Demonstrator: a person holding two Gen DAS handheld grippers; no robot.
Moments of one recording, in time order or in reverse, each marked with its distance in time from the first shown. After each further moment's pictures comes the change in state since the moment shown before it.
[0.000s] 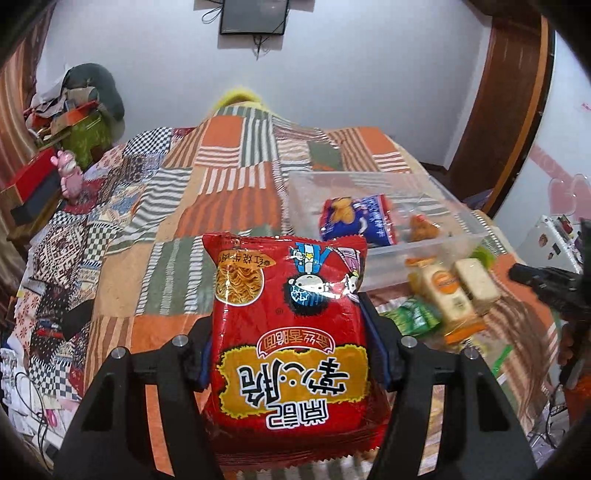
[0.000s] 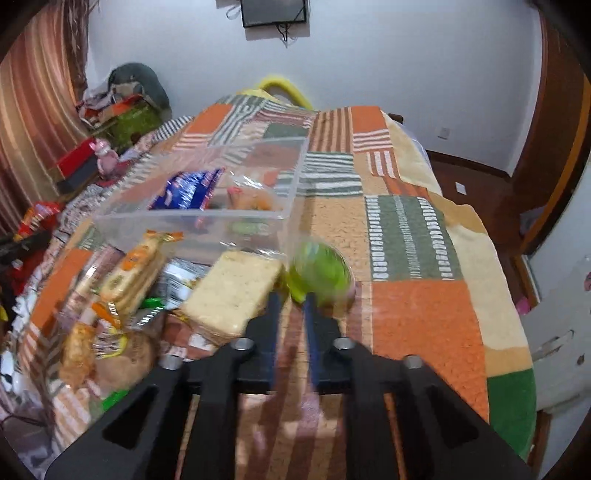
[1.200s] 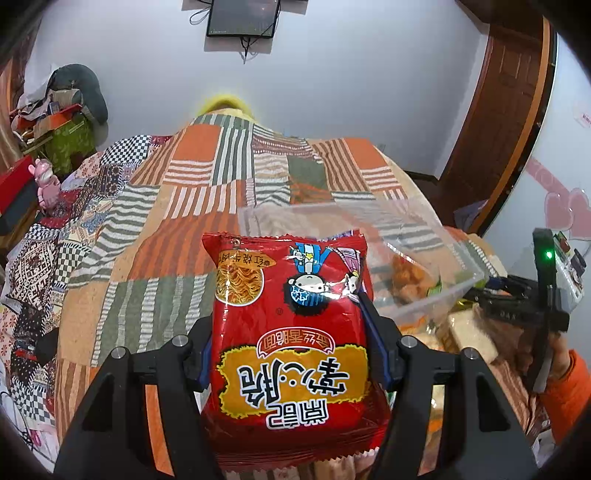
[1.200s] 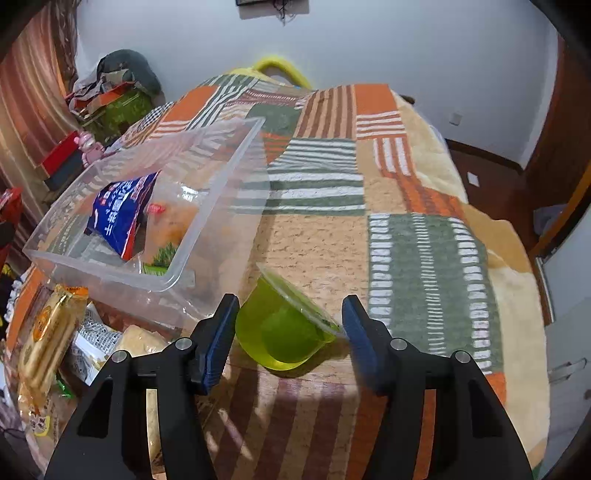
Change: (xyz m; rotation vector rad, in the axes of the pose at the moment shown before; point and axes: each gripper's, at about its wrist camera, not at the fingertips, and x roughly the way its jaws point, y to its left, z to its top) left arm 0.053 -0.025 0.051 -0.014 -0.027 -0.050; right arm 0.066 -0.034 0.041 0.010 0.041 0.040
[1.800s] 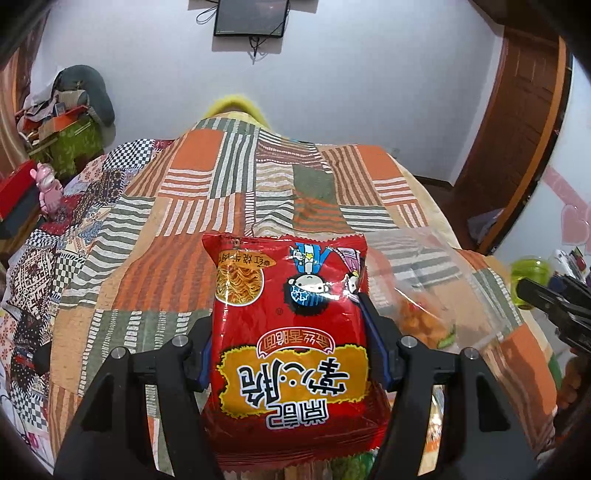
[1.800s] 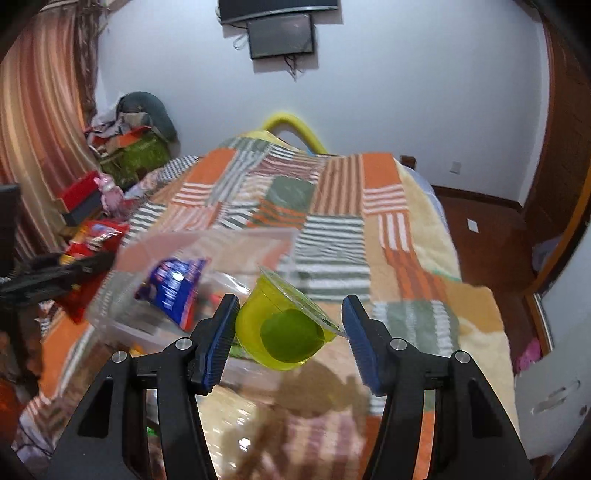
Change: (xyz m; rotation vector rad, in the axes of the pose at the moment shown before) left arm 0.048 -0.015 0.036 -0.026 0.002 0.060; right arm -0.056 0.034 0.047 -0.031 -0.190 0.061
